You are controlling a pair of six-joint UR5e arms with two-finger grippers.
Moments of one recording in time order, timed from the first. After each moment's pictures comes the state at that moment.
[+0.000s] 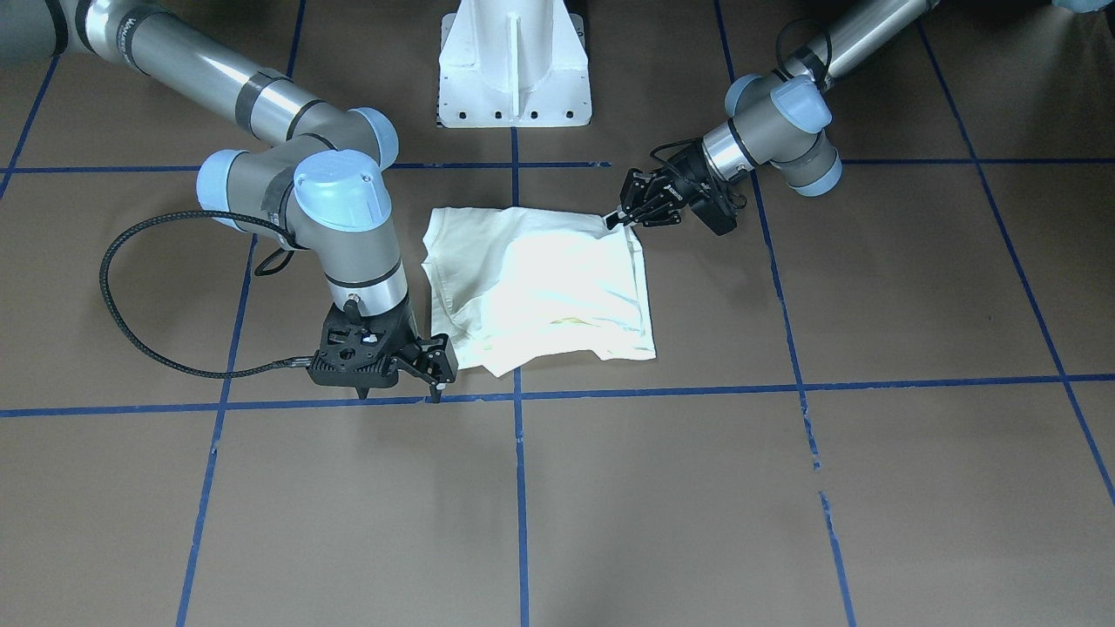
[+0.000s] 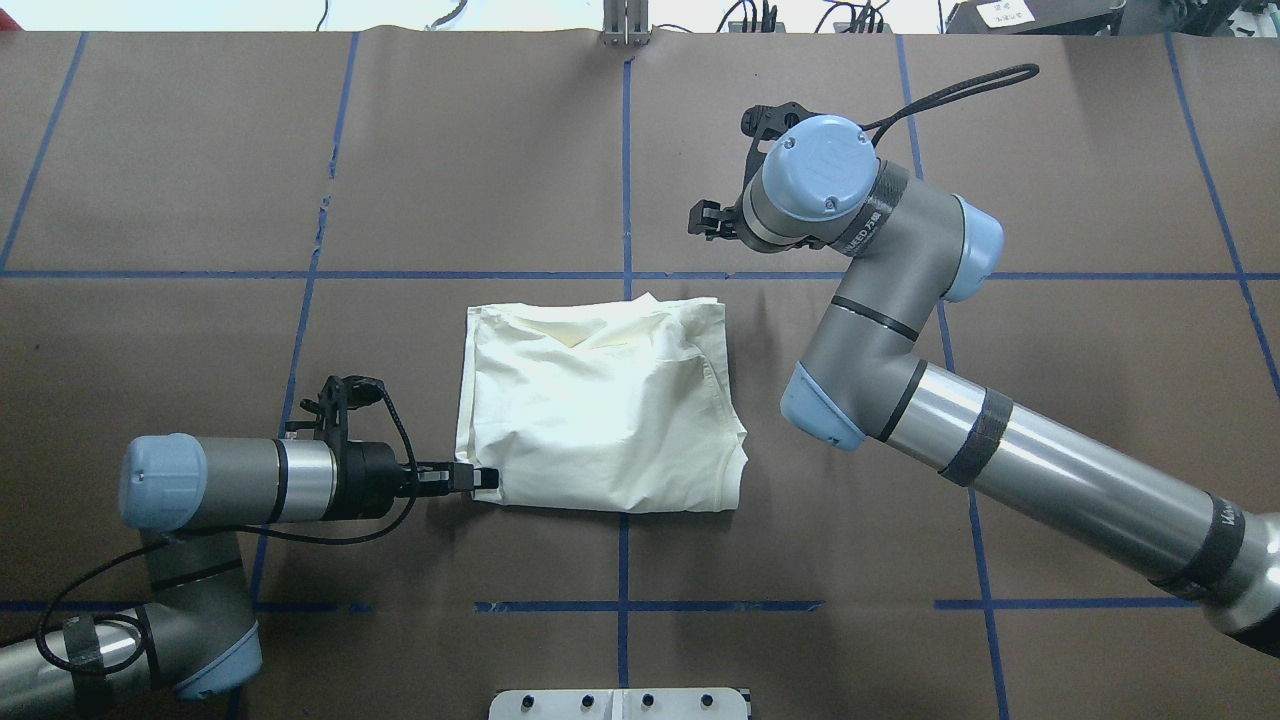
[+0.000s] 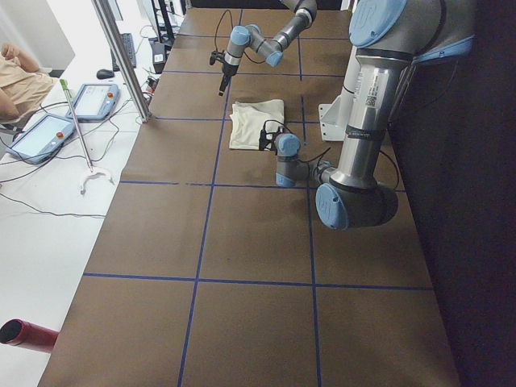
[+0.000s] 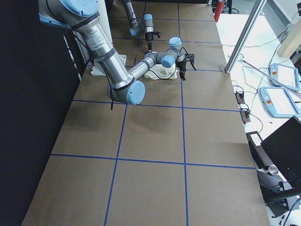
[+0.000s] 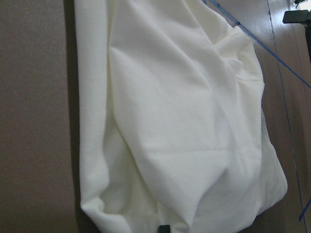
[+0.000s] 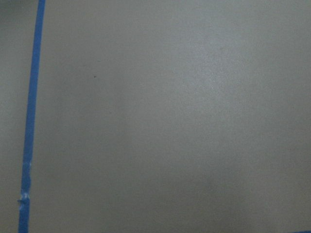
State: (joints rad) left arm -0.39 -1.84 -1.45 -3.07 -1.81 -1.49; right arm 0.68 -0.88 1.41 -1.25 1.71 1.24
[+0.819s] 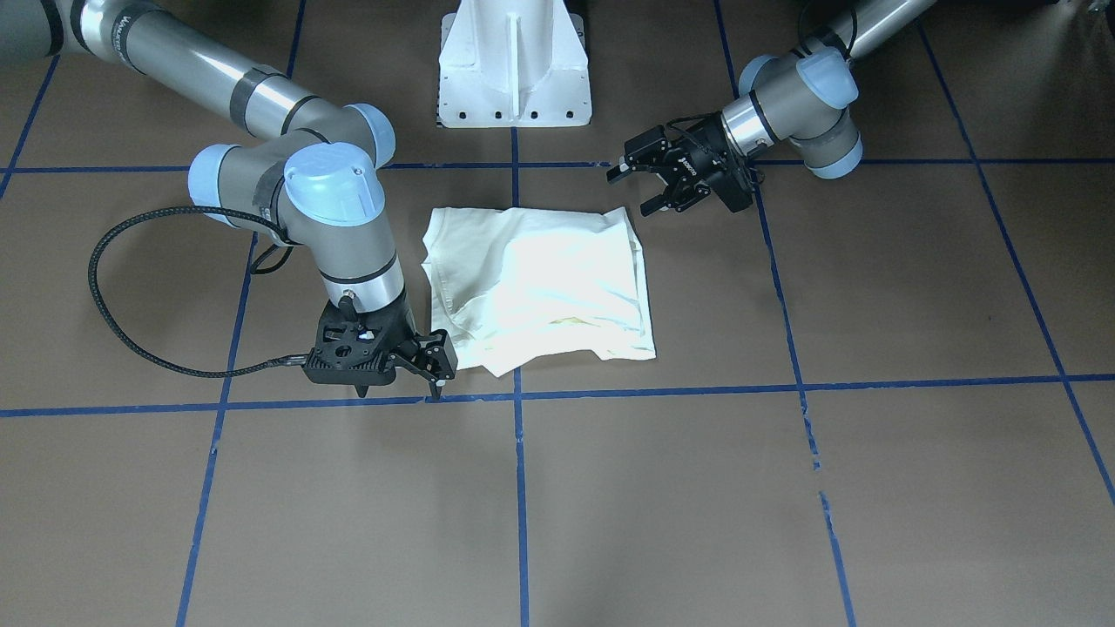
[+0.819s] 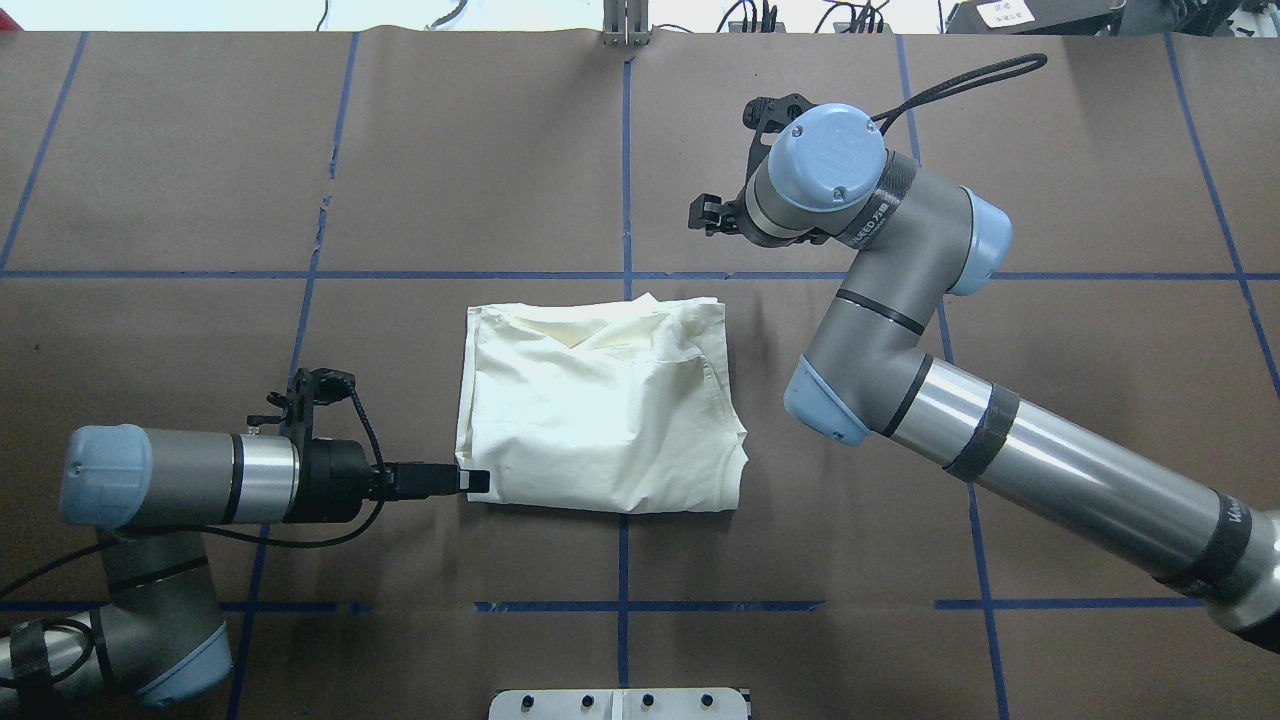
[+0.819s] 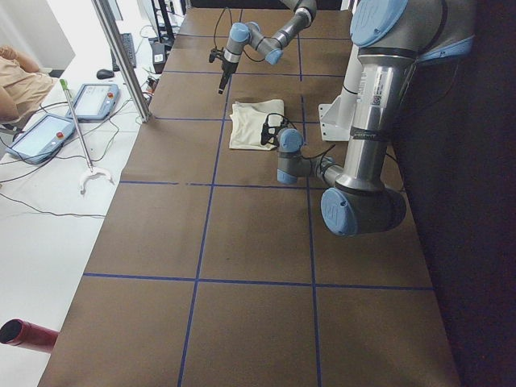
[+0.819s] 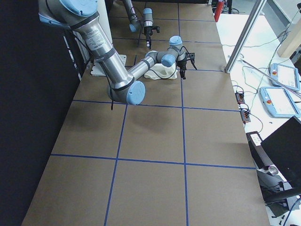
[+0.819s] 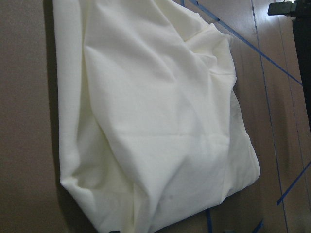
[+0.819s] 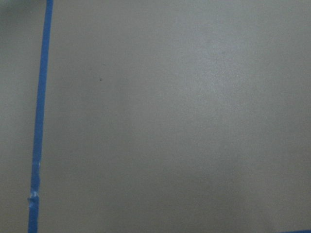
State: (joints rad) left arm -0.41 -1.78 -1.59 -3.01 -1.86 -1.49; right arm 0.68 -0.88 1.43 -1.26 1.72 1.23
